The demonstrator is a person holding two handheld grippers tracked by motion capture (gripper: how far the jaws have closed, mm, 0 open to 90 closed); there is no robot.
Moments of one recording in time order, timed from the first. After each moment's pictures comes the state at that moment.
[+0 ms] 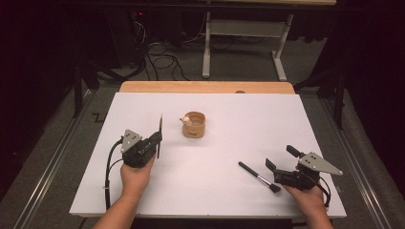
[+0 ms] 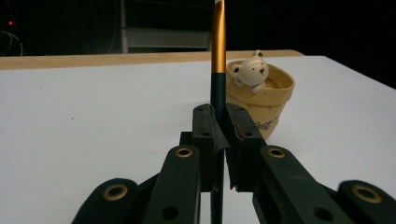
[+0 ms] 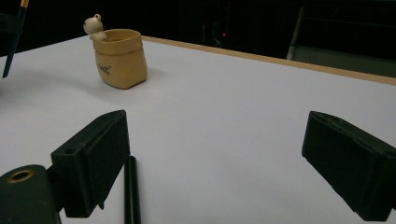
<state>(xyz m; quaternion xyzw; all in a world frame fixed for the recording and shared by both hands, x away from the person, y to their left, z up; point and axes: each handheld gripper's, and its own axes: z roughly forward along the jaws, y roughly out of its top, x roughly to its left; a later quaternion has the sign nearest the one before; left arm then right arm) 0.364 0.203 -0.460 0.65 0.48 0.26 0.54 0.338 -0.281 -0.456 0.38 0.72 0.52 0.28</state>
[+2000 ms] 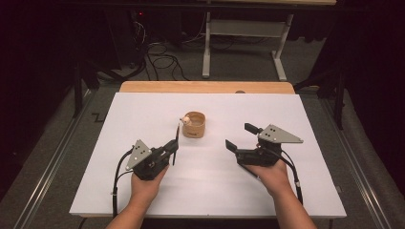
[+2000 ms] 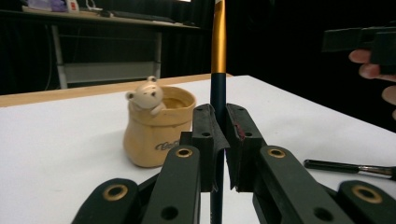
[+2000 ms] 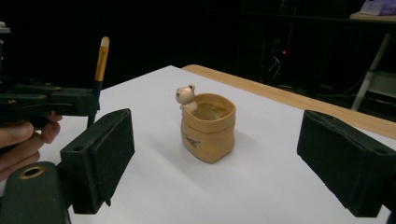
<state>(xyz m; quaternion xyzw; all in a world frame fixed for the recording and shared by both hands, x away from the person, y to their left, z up) 0.333 0.169 -0.457 0.65 0.37 0.23 0.62 0.372 -0.172 -0.393 0.30 0.74 0.56 0.21</state>
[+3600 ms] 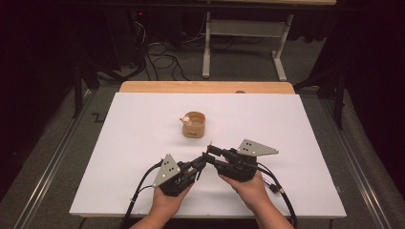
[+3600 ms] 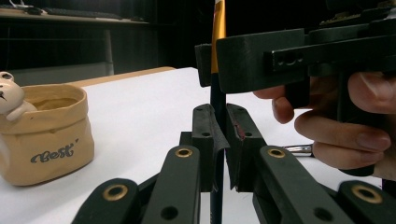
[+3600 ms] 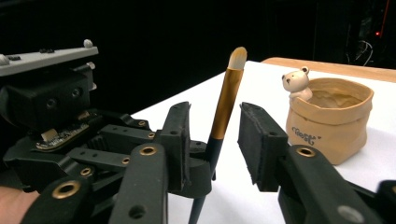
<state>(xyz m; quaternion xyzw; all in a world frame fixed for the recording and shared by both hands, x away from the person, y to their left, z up) 0.304 0.105 -0.462 0.69 0.30 0.19 0.63 0.347 -0.121 -0.423 0.27 0.73 0.62 0.07</state>
